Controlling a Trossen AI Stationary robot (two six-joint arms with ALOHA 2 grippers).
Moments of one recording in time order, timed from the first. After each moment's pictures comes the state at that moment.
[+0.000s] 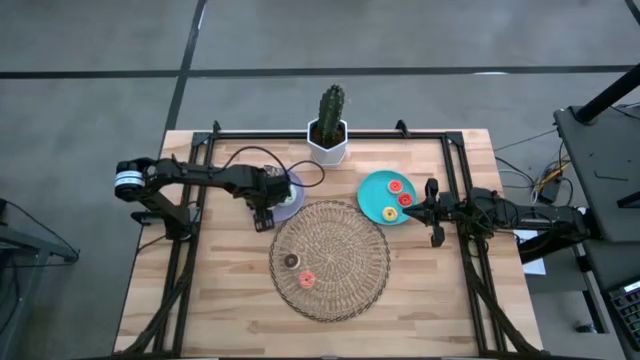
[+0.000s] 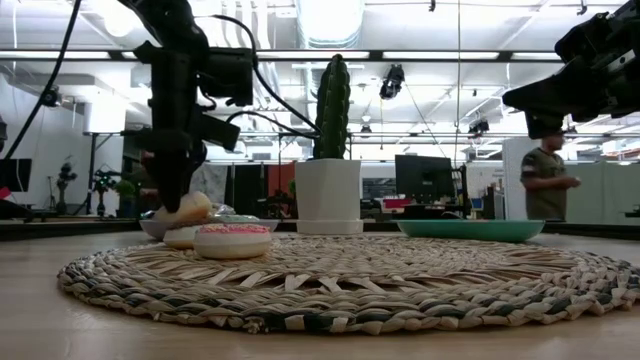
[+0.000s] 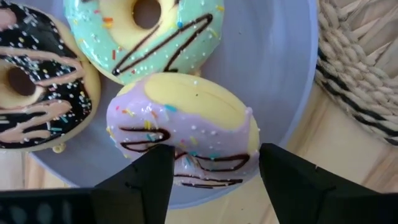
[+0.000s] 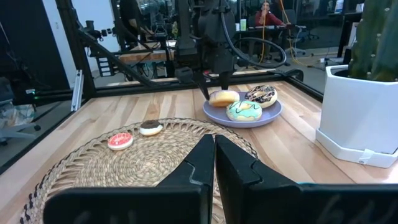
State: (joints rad) left arm 0.22 1.52 0.94 -0.87 -0.11 -0.06; right arm -0.06 0.05 0.02 -0.02 -0.02 0.11
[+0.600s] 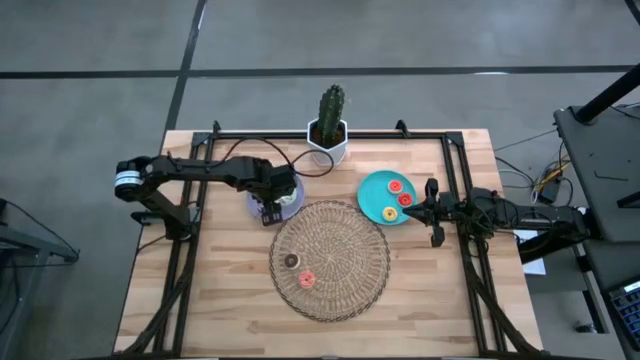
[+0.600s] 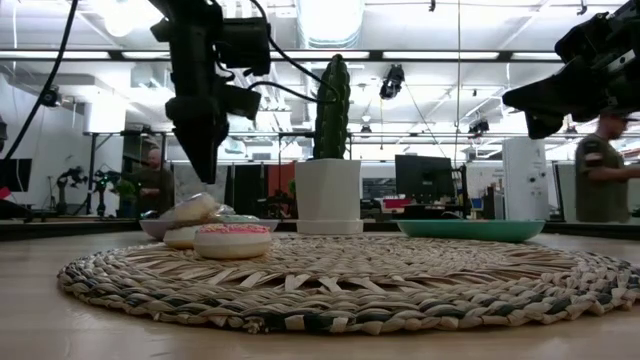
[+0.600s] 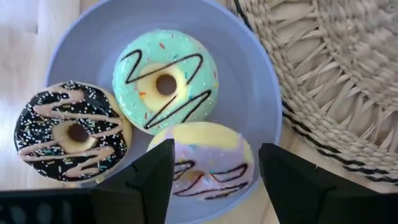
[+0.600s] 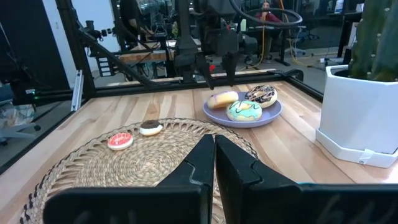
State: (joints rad) left arm 0.22 1.52 1.10 -0.91 -0.11 -0.02; right arm -0.06 0.05 0.02 -0.02 -0.02 0.11
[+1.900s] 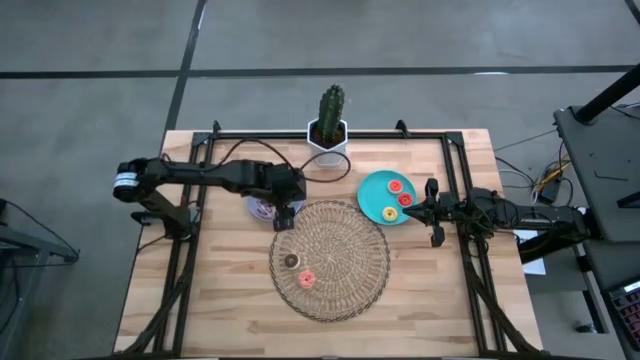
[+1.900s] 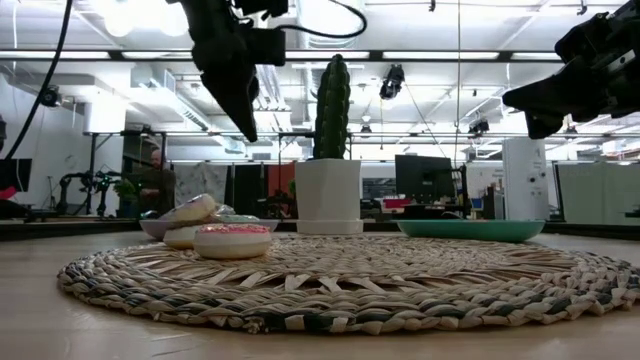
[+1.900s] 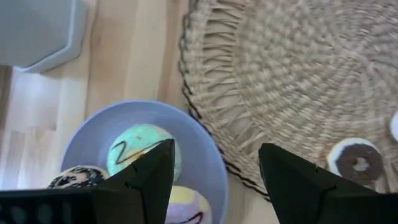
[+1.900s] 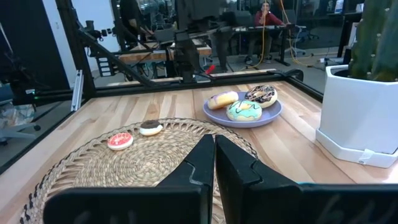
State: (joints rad) left arm 0.09 1.52 1.27 -0.88 -0.12 -0.01; right arm -0.06 0.05 0.02 -0.02 -0.02 0.11
